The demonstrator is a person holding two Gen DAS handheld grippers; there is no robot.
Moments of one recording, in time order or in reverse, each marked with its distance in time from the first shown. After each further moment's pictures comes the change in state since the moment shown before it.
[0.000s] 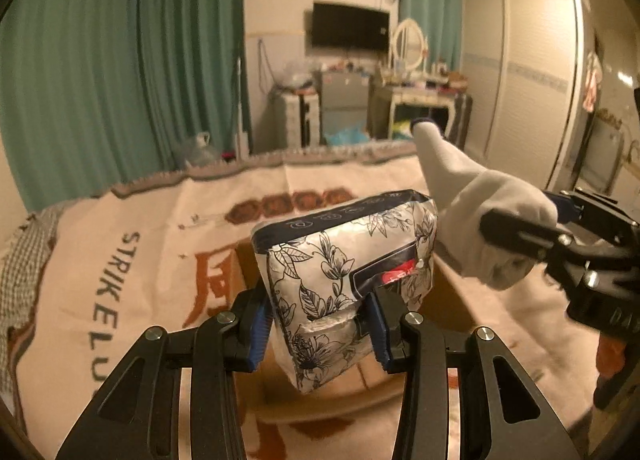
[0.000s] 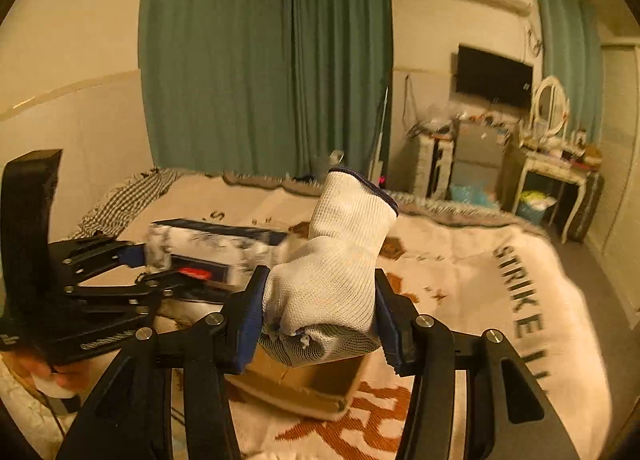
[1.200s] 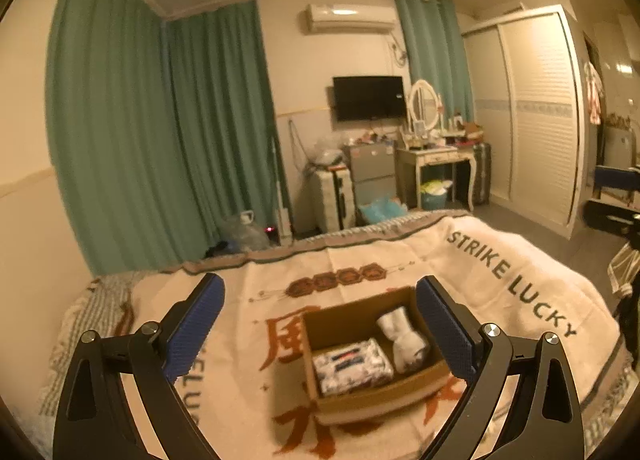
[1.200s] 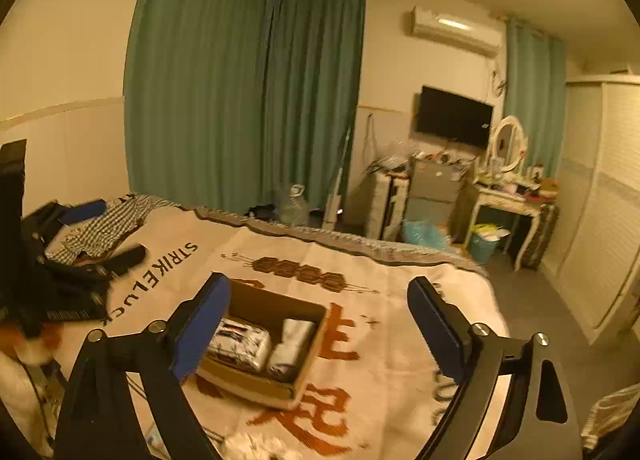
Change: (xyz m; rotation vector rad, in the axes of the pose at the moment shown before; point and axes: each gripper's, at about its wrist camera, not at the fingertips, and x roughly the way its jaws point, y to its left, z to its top) left arm -0.193 -0.005 0.022 0.058 -0.281 0.149; right arm -0.158 0.001 0.037 -0.043 -0.126 -0.179
